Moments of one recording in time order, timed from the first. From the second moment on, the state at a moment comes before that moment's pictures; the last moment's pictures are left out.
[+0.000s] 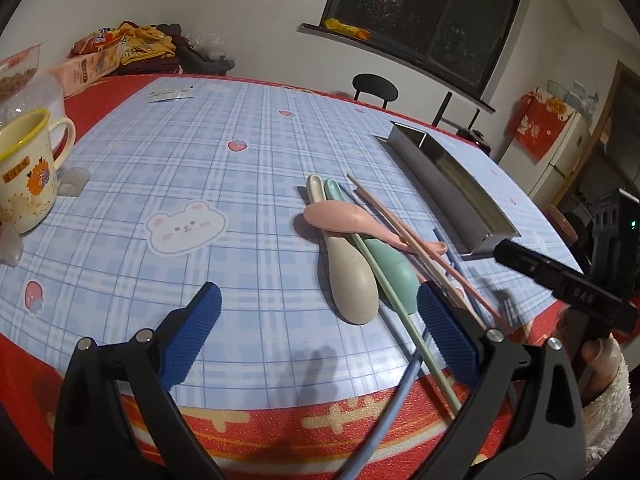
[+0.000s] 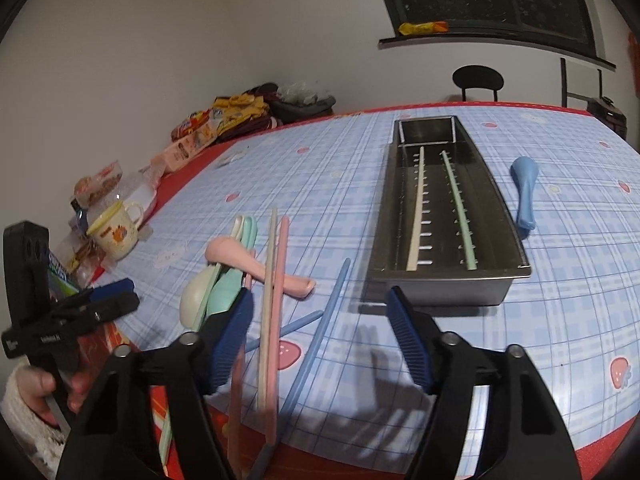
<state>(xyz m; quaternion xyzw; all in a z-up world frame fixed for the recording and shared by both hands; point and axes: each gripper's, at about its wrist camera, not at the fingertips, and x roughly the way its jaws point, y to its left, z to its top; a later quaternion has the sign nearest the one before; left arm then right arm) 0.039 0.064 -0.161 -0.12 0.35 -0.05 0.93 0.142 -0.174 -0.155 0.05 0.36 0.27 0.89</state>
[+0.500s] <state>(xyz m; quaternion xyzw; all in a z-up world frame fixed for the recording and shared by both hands) 0.038 0.038 -0.137 -0.09 0.37 -0.08 0.92 0.154 -0.164 -0.150 0.05 0.39 0.32 0.86</state>
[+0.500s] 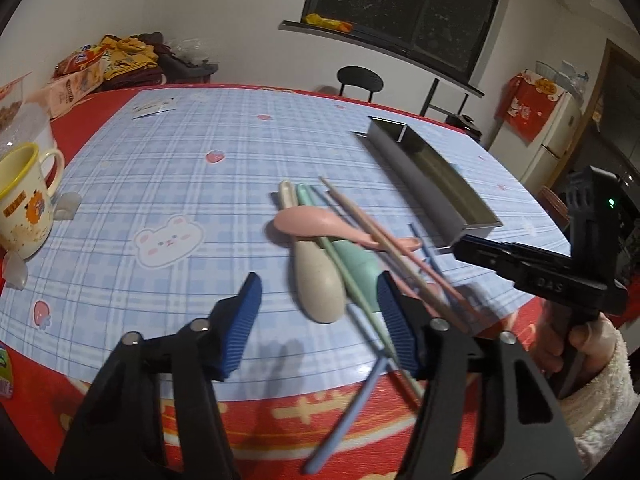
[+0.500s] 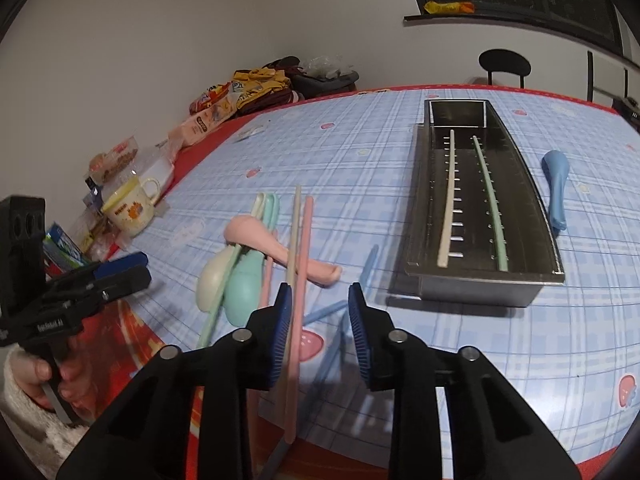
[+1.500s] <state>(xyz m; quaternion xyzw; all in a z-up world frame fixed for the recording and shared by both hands) 0.067 -0.009 -0.180 -0.11 0.47 -0.11 0.87 0.172 -0.125 -0.170 -0.01 0.44 0.33 0.84</state>
